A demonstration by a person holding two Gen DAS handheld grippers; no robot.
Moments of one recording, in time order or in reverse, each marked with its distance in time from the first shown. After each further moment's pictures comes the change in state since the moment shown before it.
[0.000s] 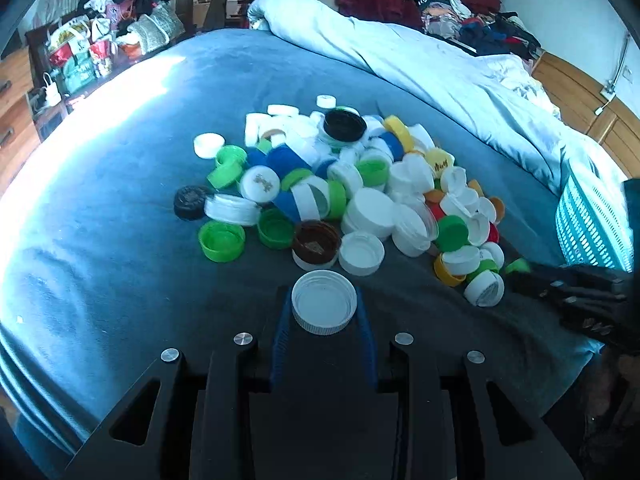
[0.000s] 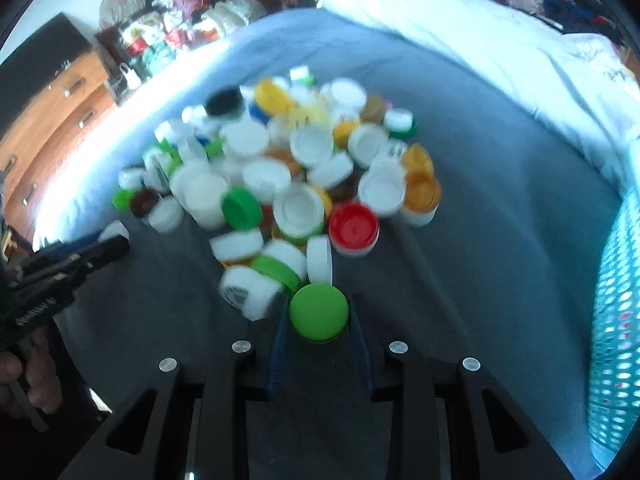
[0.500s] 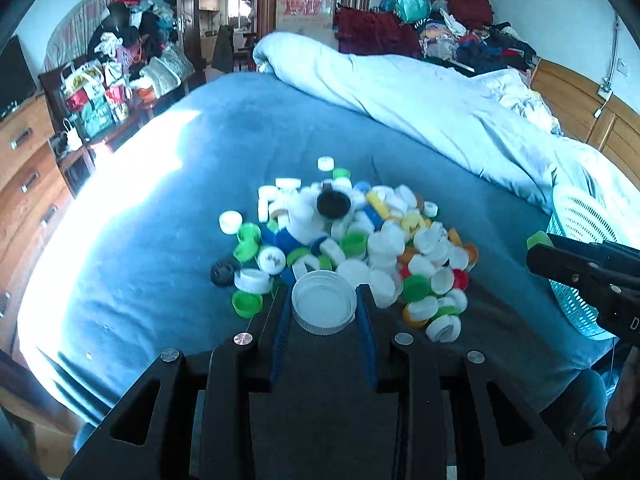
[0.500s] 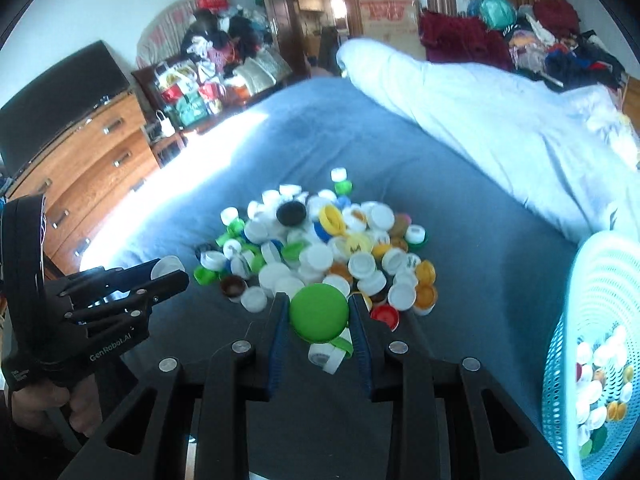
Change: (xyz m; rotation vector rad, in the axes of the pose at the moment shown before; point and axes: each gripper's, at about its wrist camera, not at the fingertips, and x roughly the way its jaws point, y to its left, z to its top) left arm -0.070 -0.029 0.040 0.052 -0.098 0.080; right arm -0.105 0.042 0.032 -0.051 -0.201 0.038
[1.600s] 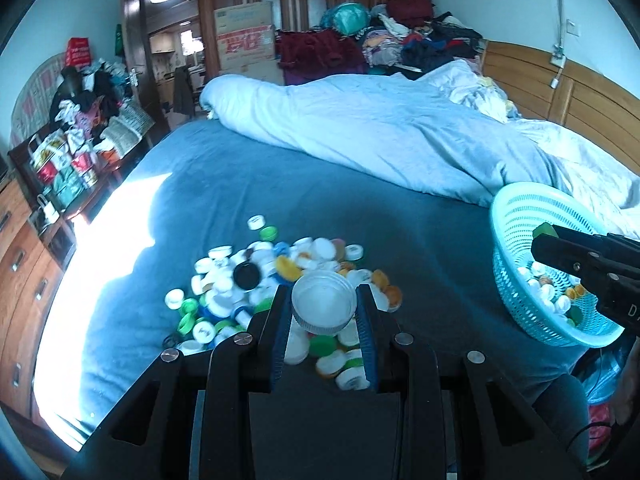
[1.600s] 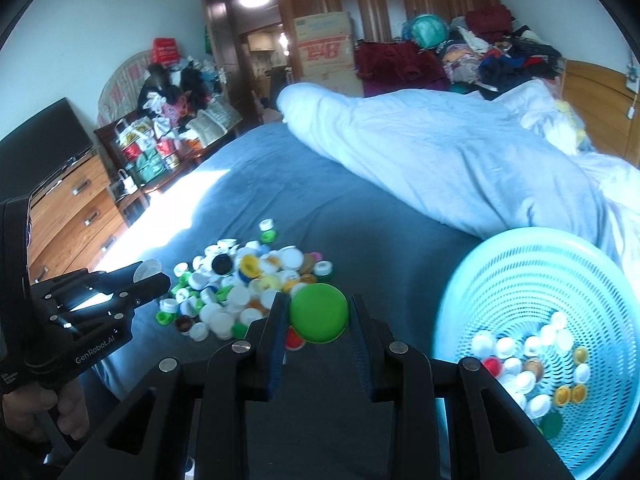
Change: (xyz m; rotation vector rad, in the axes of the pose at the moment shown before) left arm -0.028 -0.108 0.044 0.185 -0.074 -0.050; right arm -0.088 -0.095 -0.002 0.132 -0.138 -0.127
